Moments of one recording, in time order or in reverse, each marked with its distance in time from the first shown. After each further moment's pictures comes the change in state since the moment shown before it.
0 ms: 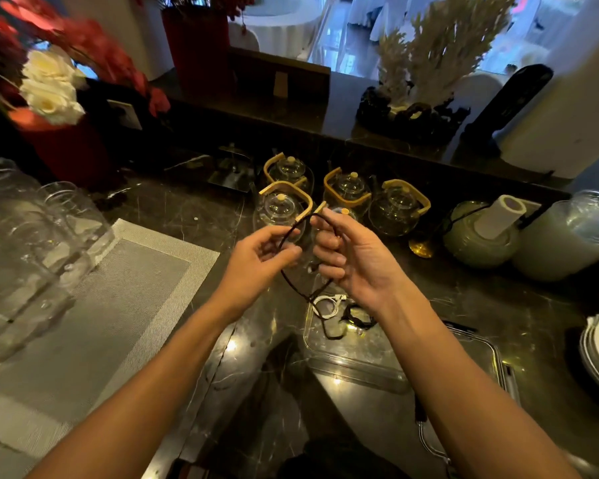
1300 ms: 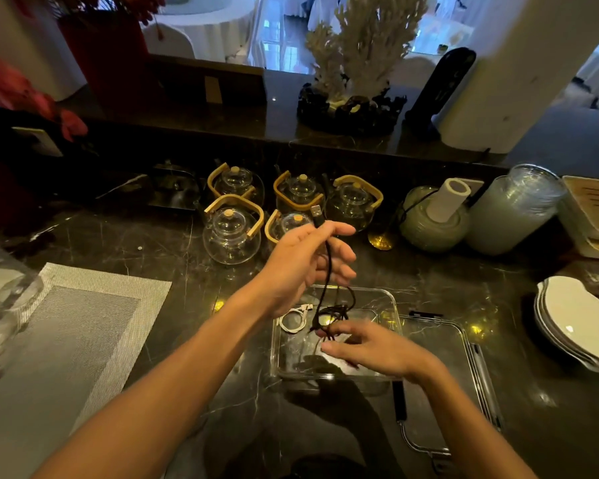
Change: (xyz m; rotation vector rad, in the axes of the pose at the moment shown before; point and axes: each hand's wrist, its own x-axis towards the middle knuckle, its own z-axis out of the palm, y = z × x) left_hand 0.052 0.047 0.110 -0.350 -0.411 -0.290; right_hand -0.069 0.040 -0.123 -1.007 0.098 0.241
